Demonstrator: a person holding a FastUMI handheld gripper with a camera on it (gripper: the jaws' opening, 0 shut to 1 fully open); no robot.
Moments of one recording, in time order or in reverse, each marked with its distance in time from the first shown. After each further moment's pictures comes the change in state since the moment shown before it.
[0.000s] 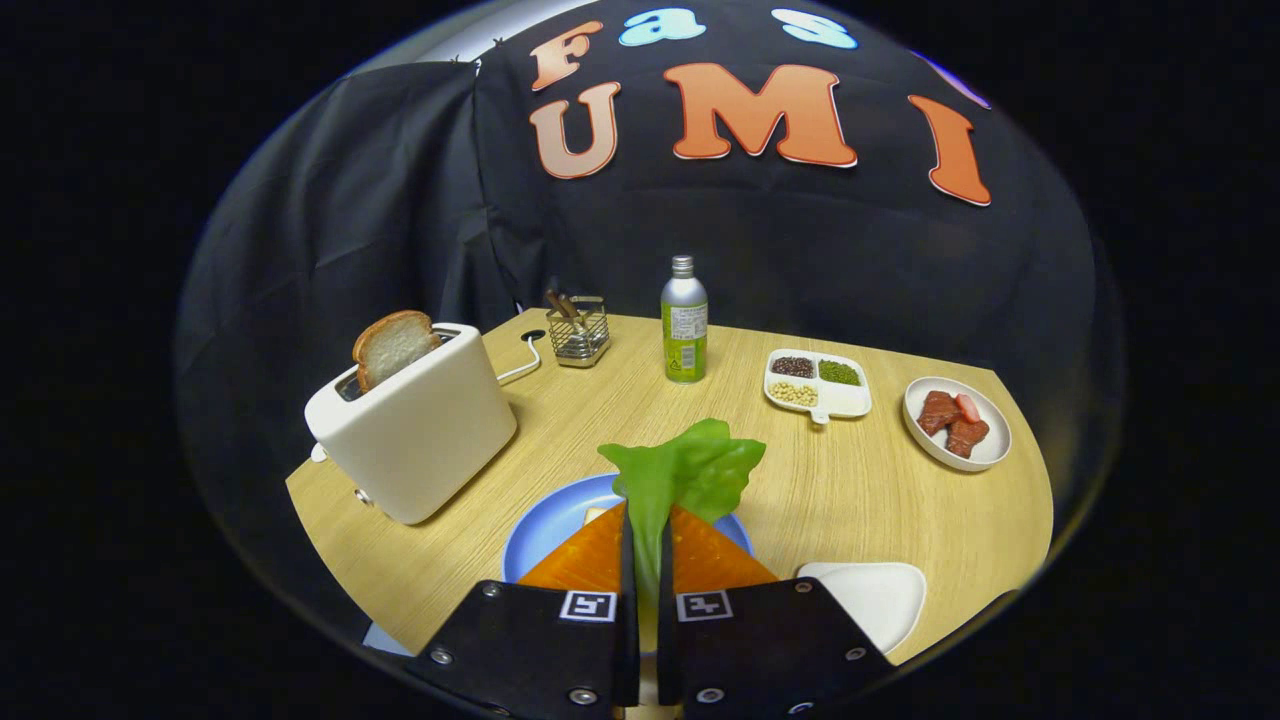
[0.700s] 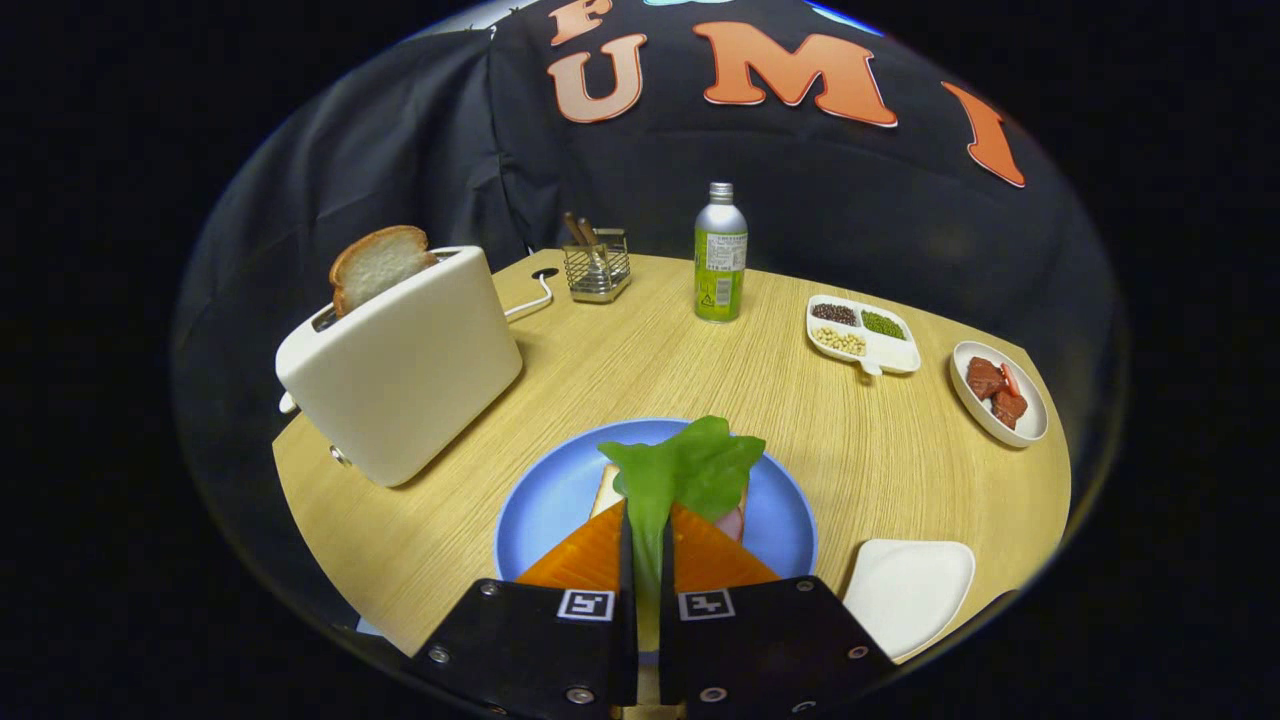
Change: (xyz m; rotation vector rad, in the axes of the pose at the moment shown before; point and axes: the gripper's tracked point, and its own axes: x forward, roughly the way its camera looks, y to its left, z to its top) arm 0.039 0.016 -0.052 -0.041 0.147 0.020
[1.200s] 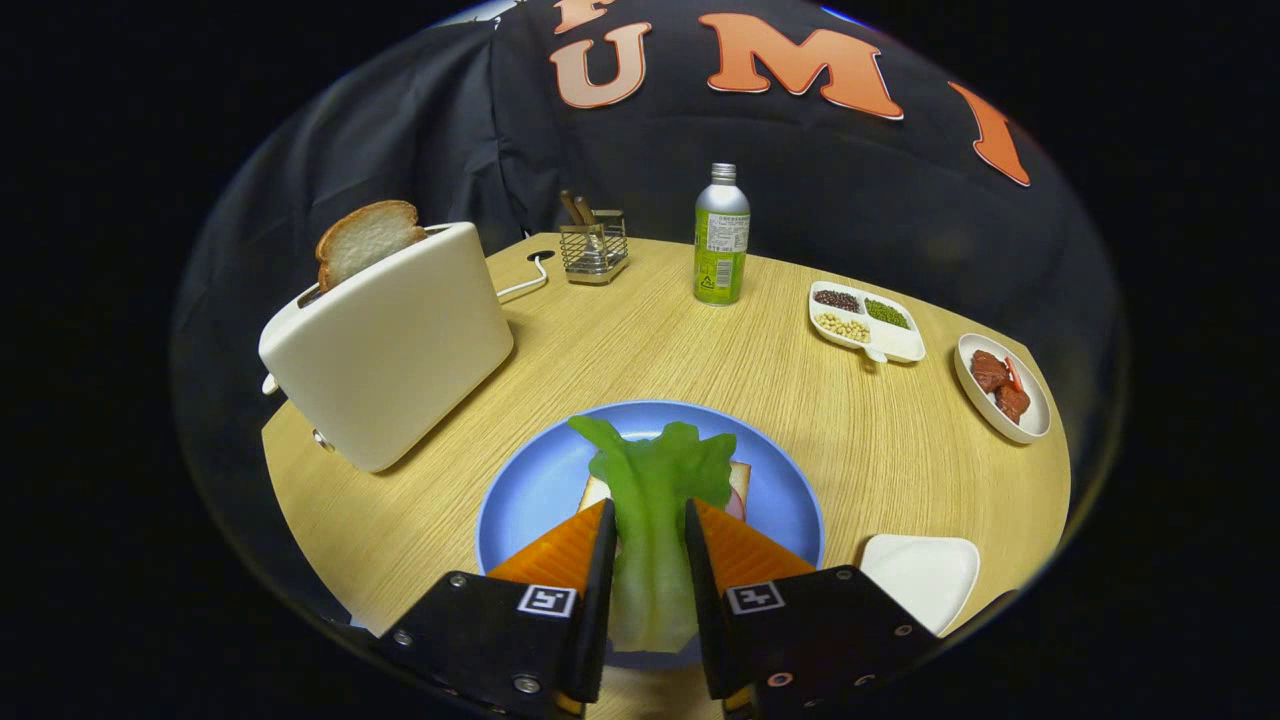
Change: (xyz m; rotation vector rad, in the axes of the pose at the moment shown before) arm 0.006 -0.004 -0.009 -0.019 0.017 -0.017
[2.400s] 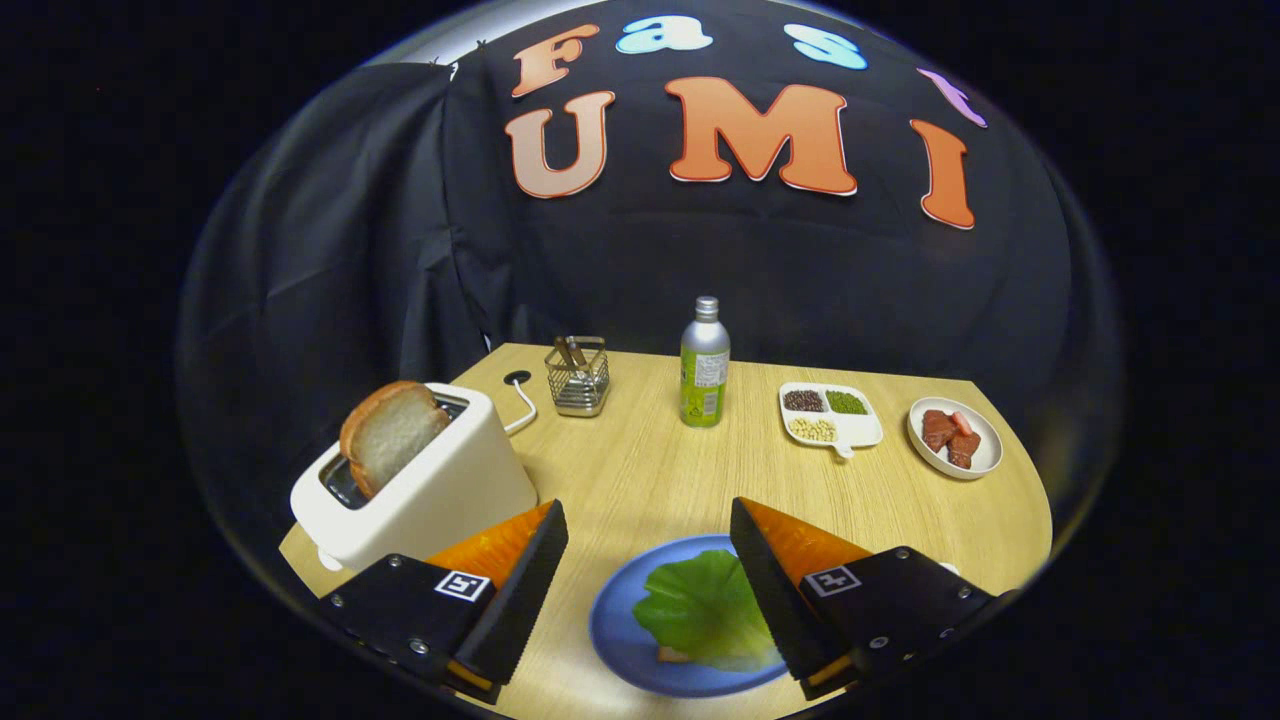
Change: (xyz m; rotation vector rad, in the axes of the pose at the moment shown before) arm -0.034 0.055 0.138 0.130 -0.250 -0.167
